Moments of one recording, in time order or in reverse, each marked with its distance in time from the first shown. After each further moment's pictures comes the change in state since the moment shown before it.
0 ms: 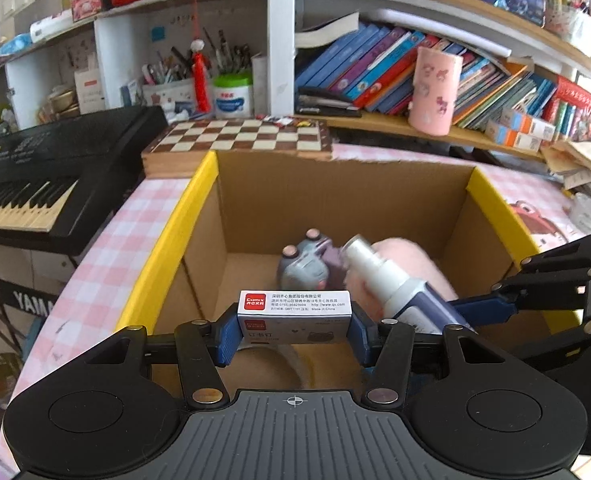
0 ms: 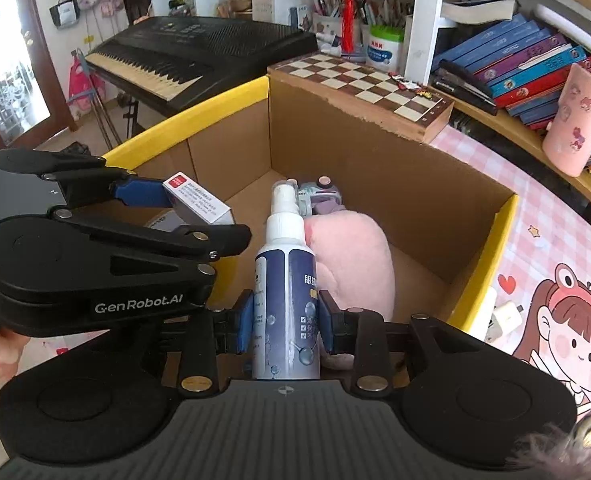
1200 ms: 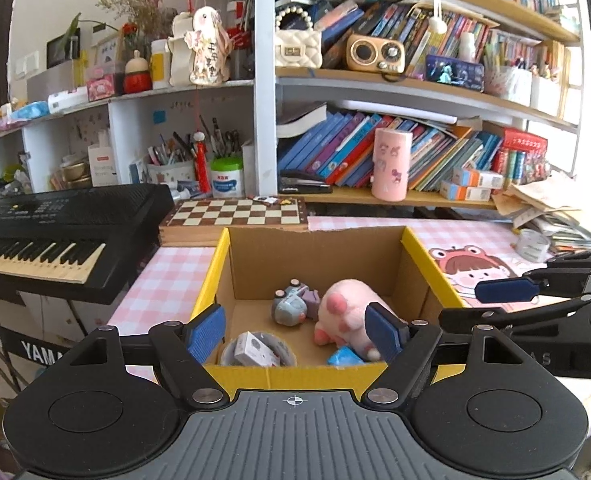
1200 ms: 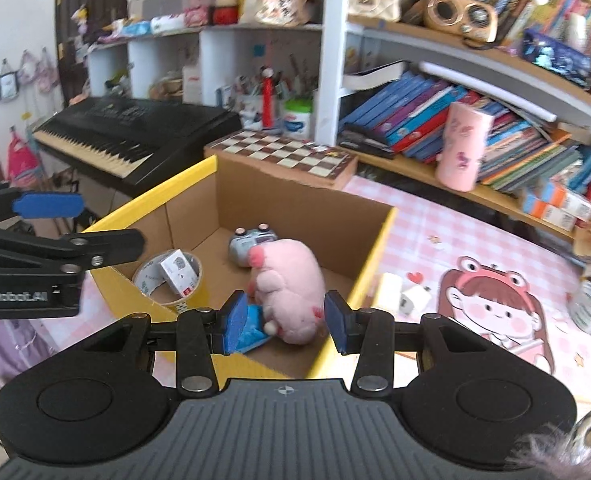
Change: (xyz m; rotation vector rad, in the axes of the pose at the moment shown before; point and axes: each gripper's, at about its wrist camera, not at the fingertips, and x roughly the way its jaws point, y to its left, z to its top) left arm -0.122 0.000 -0.026 0.051 -0.236 -0.057; right arm -0.101 0.033 -0.047 0.144 -0.250 -0.246
